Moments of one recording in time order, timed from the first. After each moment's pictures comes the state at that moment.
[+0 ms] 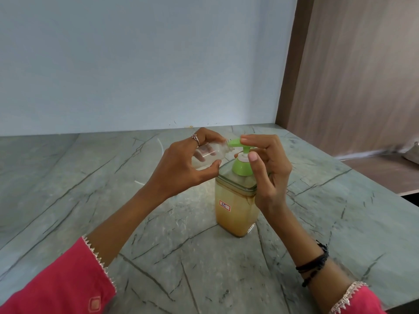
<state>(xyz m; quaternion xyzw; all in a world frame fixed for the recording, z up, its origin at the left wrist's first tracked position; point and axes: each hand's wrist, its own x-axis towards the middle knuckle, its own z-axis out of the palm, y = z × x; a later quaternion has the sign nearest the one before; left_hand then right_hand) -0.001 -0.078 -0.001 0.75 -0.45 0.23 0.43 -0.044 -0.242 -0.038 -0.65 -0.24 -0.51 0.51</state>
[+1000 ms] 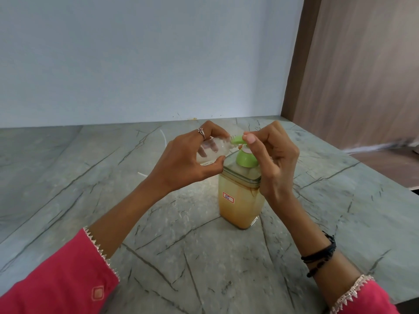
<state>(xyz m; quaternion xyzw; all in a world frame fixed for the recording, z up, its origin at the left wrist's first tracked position) 0.001 -0.077 -0.008 0.77 -0.44 0.25 0.38 -0.044 -0.241 -0.030 -0.67 -0.19 -0.50 0.52</state>
